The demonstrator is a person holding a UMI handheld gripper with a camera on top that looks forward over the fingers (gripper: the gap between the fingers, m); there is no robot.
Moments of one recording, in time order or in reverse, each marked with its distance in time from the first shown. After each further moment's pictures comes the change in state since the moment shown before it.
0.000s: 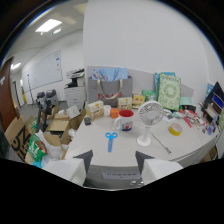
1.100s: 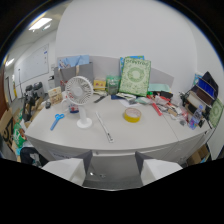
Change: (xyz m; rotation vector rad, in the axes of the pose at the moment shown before) arm 0.261 0.076 -0.007 -0.076 0.117 -0.014
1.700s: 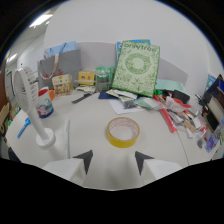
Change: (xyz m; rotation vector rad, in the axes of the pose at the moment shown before) arm 0.079 -0.039 0.204 -0.036 -0.063 -0.058
